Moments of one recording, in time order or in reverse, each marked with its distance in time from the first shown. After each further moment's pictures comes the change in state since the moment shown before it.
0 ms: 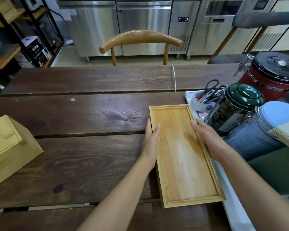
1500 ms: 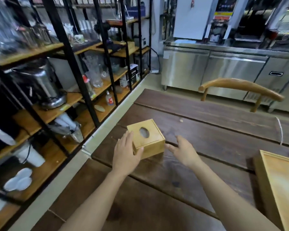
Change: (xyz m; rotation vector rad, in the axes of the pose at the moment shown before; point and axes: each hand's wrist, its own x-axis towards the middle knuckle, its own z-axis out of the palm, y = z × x) left_hand -0.191 0.143 -0.347 1.250 0.732 0.253; right_hand -0.045 -0.063 0.384 -0.888 -0.211 -0.337
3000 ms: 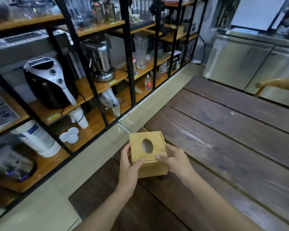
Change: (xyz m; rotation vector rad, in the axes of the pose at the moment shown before) left_hand -0.183 -0.084 -0.081 -0.940 0.266 -0.524; right_hand -0.132 -0.105 0.134 0.452 -0.378 -0.078
